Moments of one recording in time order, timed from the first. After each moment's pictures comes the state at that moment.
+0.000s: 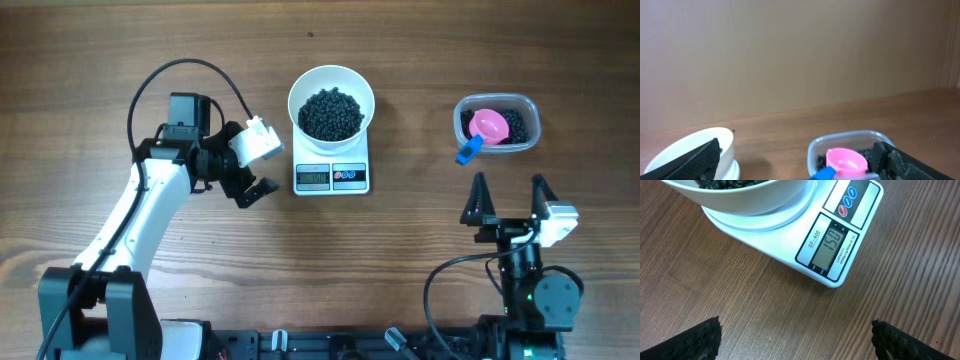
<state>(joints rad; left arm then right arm) -0.08 1.54 0.99 -0.65 0.53 0.93 -0.05 0.06 0.10 0.05 -0.06 0.19</state>
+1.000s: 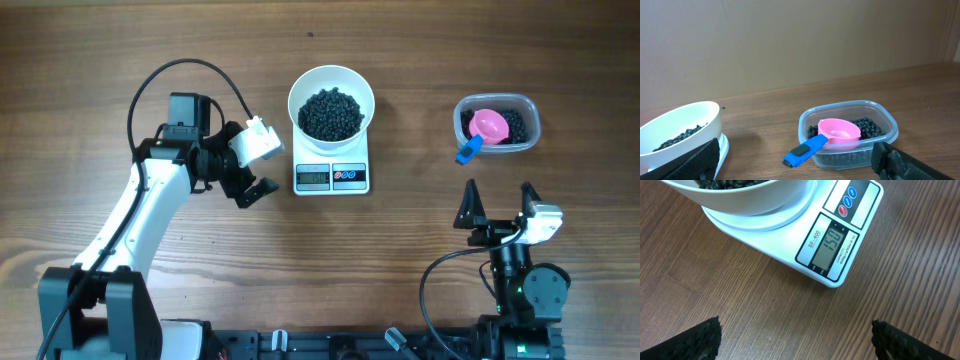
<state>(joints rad) -0.08 1.54 0.99 -0.66 0.53 0.93 -0.05 0.02 0.01 0.00 -0.05 0.18</state>
